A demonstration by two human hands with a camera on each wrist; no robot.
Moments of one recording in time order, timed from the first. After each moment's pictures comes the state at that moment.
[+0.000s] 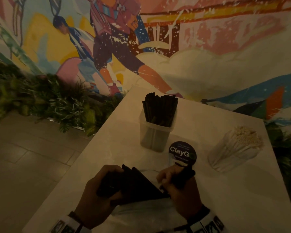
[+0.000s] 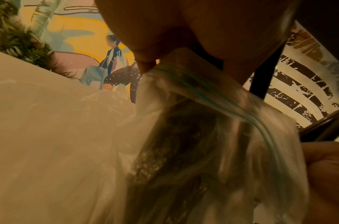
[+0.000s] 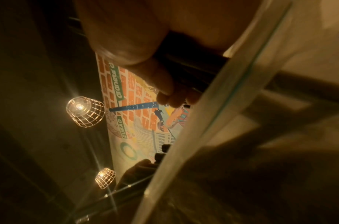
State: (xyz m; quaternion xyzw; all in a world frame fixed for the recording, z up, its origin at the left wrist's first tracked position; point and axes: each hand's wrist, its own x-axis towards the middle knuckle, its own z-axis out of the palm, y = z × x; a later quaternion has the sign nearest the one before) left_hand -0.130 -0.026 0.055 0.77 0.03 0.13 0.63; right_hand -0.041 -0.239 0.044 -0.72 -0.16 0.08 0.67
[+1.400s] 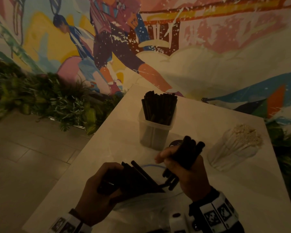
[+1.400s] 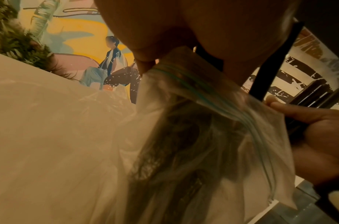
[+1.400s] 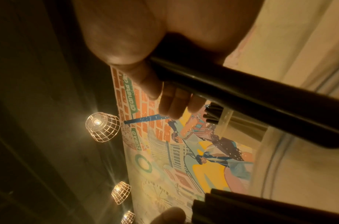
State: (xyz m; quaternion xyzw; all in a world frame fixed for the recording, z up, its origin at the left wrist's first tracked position) left_hand -0.129 -0.031 0.058 0.78 0.02 0.14 0.61; right_hand -0.019 -0.238 0.095 -0.64 -0.24 0.04 0.73
